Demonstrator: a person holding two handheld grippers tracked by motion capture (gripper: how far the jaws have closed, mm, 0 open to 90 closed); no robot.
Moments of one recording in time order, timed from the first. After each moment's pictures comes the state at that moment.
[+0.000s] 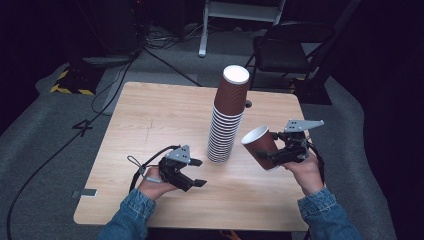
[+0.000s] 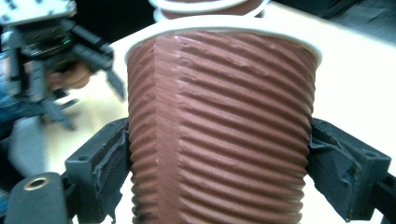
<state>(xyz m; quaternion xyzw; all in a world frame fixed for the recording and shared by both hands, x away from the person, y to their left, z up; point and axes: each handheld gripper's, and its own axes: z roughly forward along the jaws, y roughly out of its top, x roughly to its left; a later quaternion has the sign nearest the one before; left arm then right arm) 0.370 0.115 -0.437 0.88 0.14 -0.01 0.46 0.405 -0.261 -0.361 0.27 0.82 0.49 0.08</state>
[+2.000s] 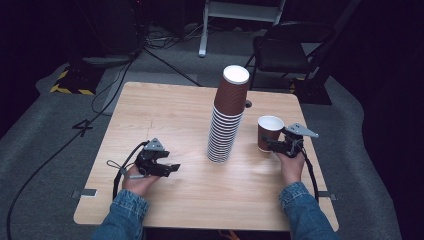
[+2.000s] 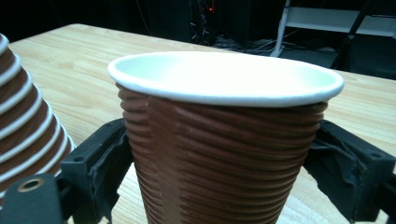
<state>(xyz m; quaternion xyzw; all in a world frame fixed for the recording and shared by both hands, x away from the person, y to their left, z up) 0.393 0.181 -0.478 0.85 0.34 0.06 0.40 0.463 -0.295 -0.462 0.42 0.72 0.49 0.27</state>
